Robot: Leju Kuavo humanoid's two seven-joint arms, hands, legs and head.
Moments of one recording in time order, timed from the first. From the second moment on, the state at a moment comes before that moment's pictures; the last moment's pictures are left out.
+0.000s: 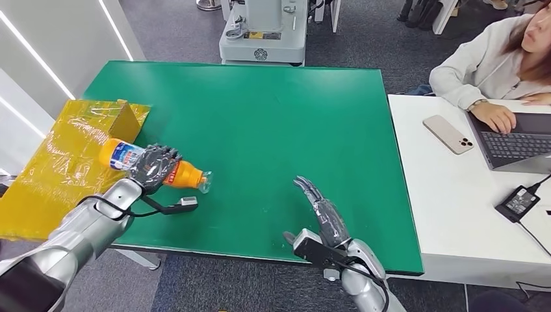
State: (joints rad) left arm -0.75 0.36 -0.70 -0.35 -1.46 0.62 -0.02; right arm -0.29 0.06 0.61 -0.88 0.43 -0.11 -0.58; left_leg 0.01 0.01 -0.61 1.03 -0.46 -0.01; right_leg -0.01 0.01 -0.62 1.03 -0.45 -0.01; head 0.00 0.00
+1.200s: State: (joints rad) left arm -0.69 0.32 -0.24 -0.32 -1.38 0.58 -0.11; right arm -0.25 0.04 0.63 -0.91 0.35 -0.09 -0.65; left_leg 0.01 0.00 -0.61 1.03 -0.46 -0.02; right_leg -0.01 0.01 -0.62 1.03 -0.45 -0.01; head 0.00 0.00
